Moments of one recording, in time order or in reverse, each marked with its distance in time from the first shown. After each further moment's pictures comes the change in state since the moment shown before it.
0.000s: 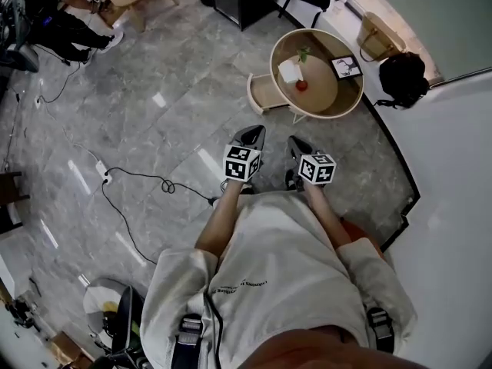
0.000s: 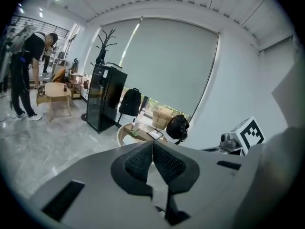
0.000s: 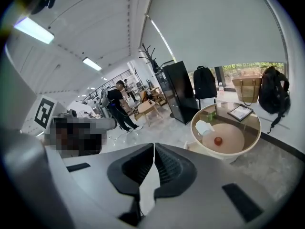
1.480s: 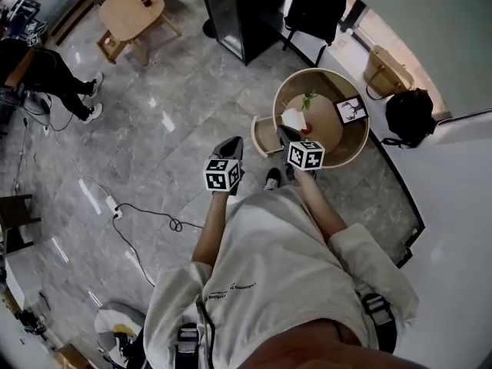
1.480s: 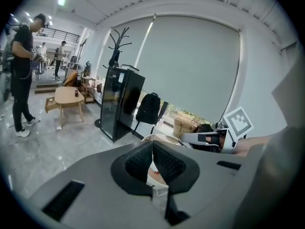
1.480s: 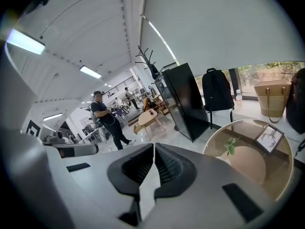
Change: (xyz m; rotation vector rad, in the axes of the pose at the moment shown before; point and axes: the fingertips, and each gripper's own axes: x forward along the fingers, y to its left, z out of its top) left arm 0.125 0.173 0.159 -0.057 -0.012 0.157; right arm 0.214 -0.070 0.243 -0.009 -0.058 0.070
